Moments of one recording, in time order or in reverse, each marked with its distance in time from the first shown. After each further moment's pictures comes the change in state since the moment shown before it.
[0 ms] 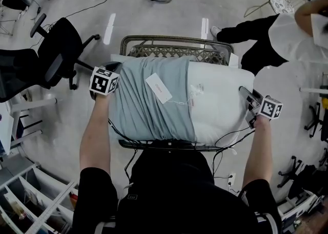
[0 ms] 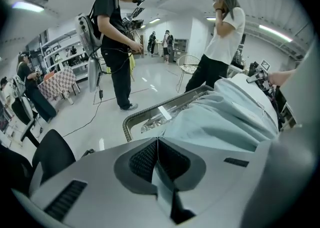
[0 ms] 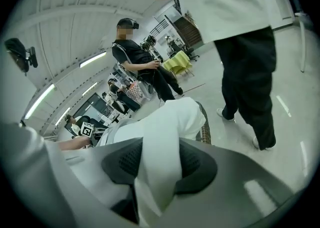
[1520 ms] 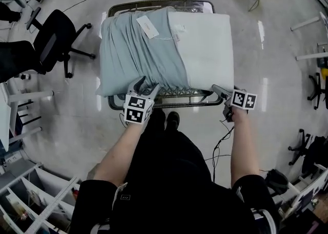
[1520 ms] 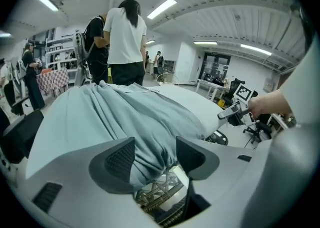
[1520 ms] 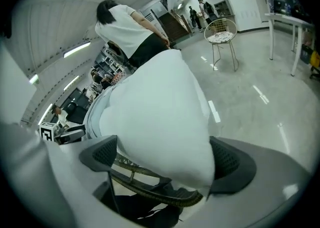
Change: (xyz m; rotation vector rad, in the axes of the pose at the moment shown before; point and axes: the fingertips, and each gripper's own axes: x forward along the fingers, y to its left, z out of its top) left arm -0.091 -0.335 -0.128 -0.069 -0.241 -0.127; right arm -0.084 0.004 -0.271 0.089 0.057 -0.191
